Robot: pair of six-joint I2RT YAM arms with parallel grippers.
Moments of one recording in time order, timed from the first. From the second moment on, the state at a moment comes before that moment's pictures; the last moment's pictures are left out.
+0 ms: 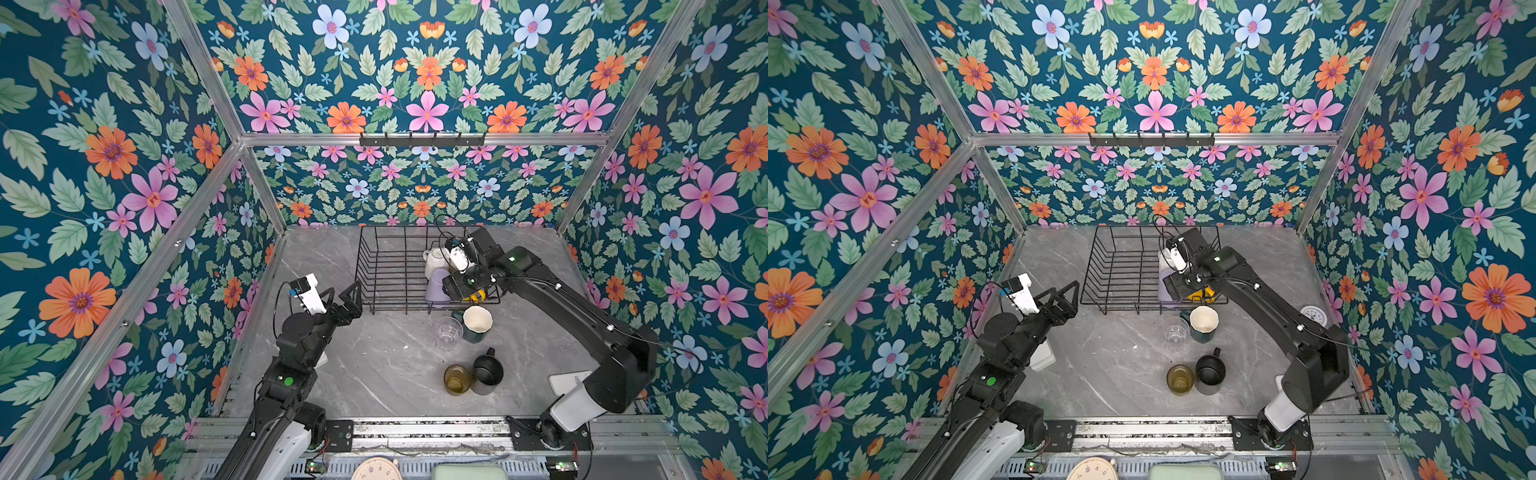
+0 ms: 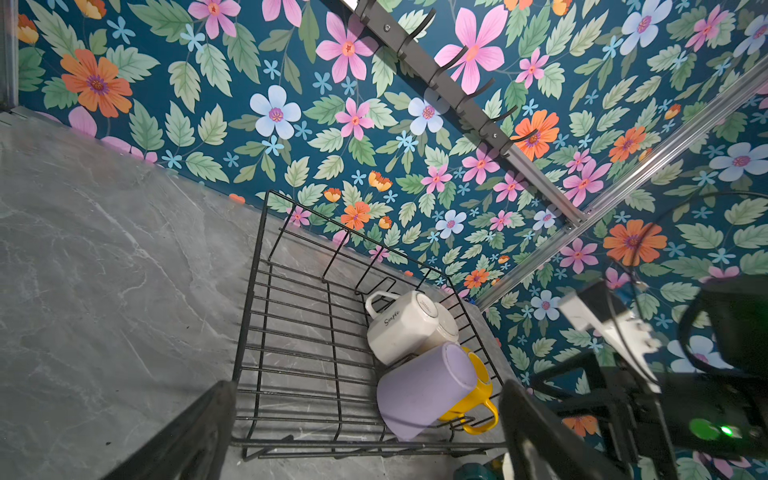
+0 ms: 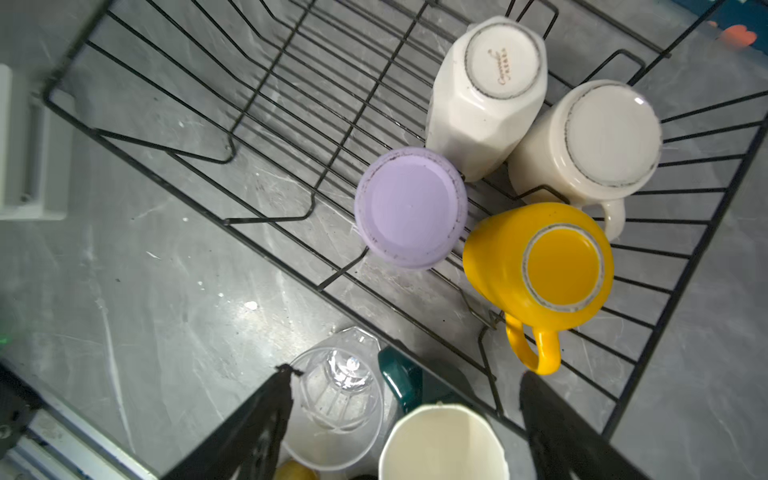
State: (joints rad) left arm -0.38 0.56 0.49 0.01 -0.03 -0.62; right arm 0.59 1.55 1.51 -0.94 -0.02 0.06
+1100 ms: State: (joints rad) left arm -0.38 0.58 0.48 0.01 -0.06 -0.62; right arm 0.45 1.35 1.06 -0.91 0.00 0.29
